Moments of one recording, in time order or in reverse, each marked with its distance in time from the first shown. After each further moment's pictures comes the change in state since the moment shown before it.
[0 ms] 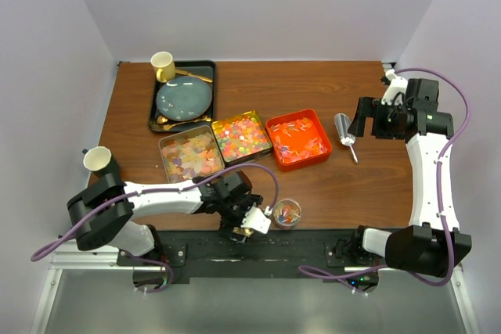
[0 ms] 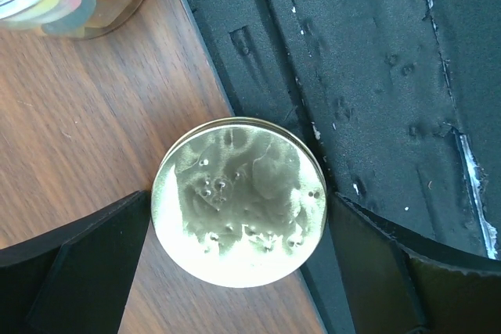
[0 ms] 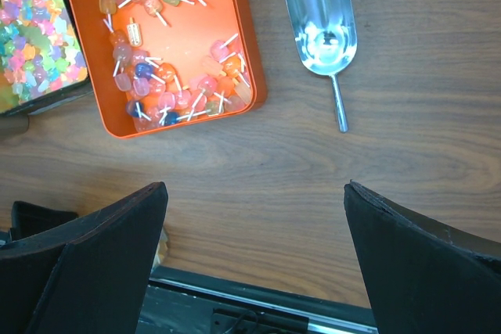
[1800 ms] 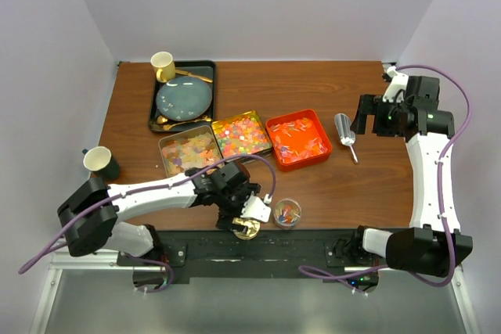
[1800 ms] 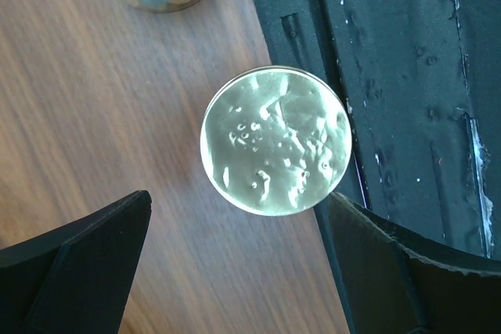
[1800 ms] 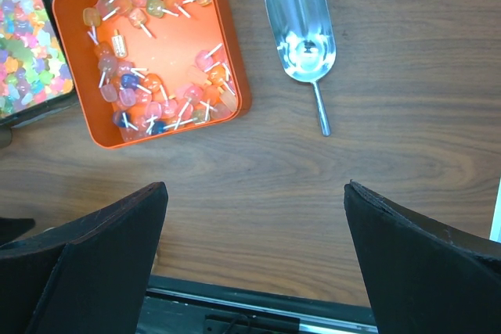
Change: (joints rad) left arm 0.050 -0.076 0.097 -0.153 -0.050 -0.016; right arm 0.018 0.000 0.031 0.001 0.066 0.007
